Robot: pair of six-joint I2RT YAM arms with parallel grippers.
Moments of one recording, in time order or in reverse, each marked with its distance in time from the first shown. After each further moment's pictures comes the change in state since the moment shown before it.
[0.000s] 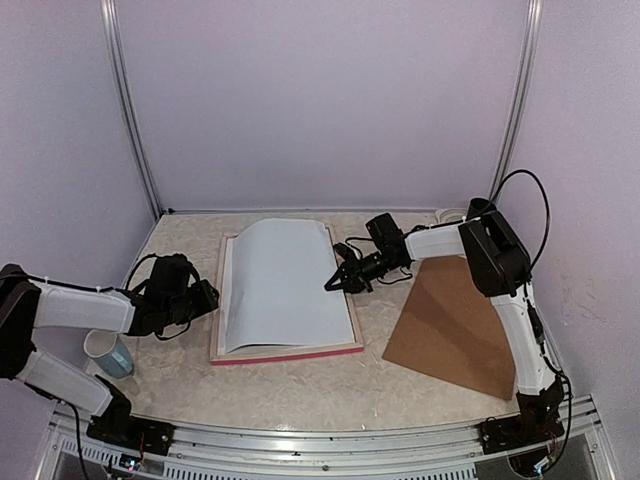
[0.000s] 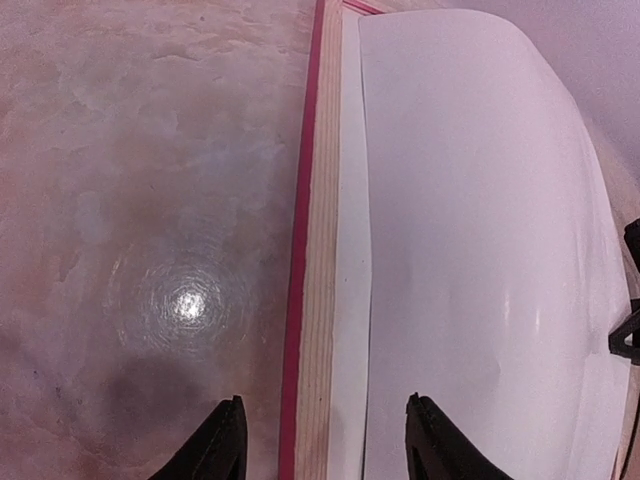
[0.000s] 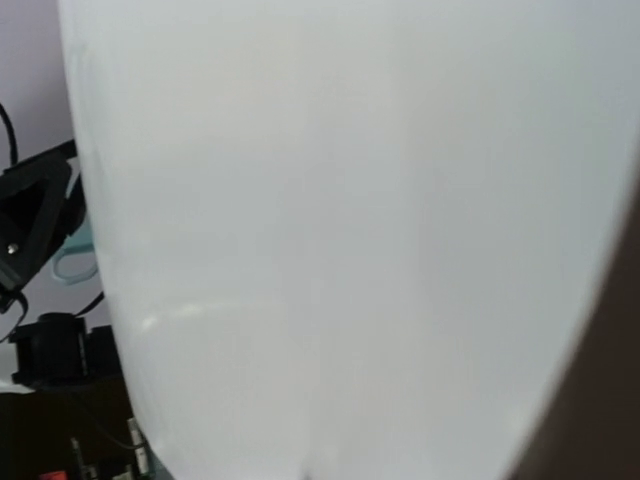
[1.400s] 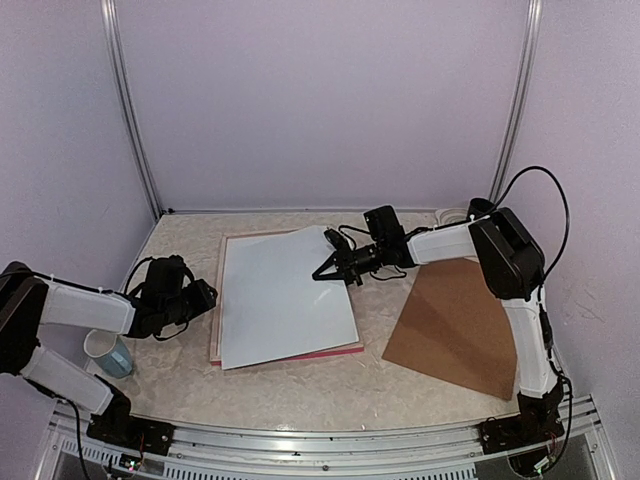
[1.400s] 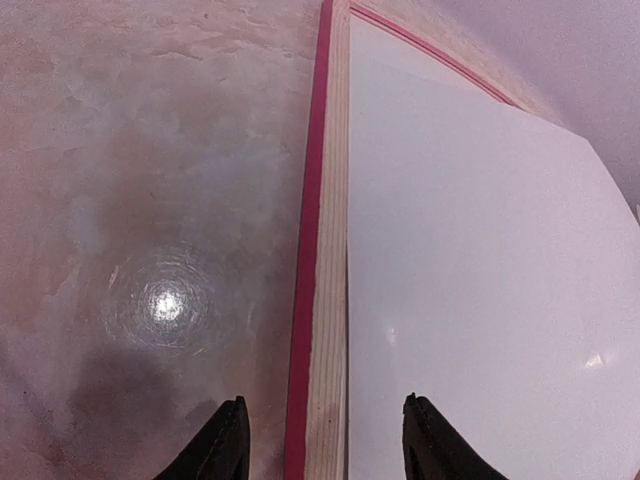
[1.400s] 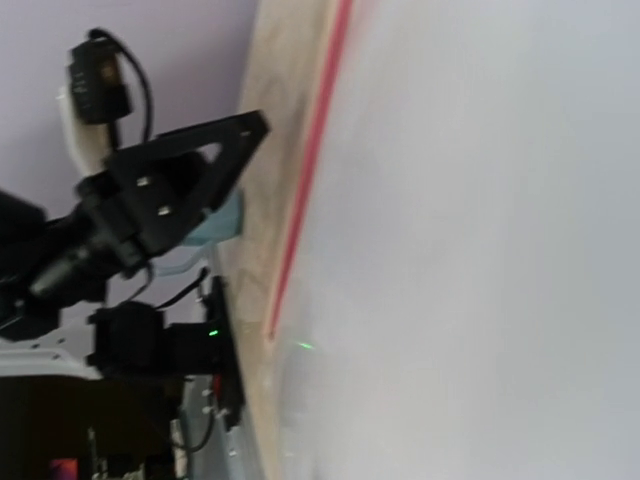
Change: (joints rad) left arm 0.061 0.040 -0.039 0.122 0.074 -0.009; right arm 0.058 -0.147 -0.160 0.334 -0.034 0.205
